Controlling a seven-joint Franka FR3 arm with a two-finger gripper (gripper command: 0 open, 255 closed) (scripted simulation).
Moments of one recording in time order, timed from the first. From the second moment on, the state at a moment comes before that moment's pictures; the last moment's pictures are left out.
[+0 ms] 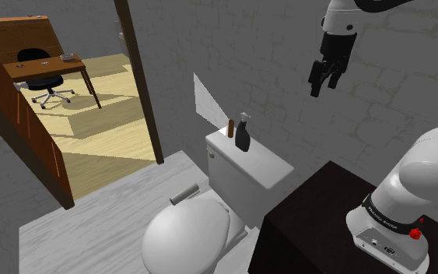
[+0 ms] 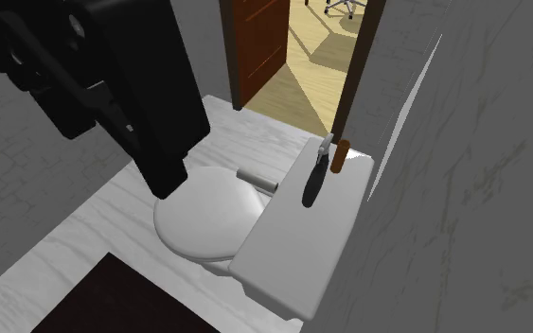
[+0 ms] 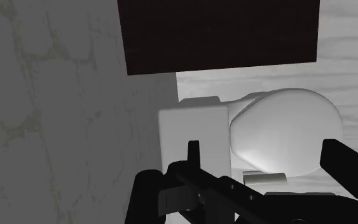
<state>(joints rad) -0.01 -0.76 0.06 -2.42 0.01 1.61 0.07</state>
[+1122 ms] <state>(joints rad) -0.04 -0.18 0.03 -2.21 0.00 1.94 0.05</state>
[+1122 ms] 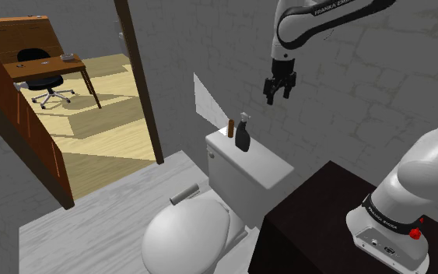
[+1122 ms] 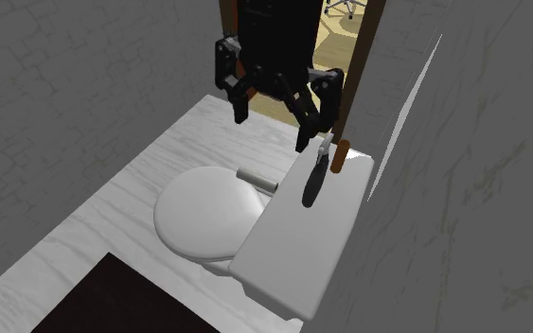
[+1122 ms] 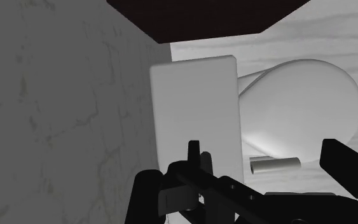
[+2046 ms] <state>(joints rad) -0.06 0.39 0.01 -1.76 0.00 2.03 0.02</state>
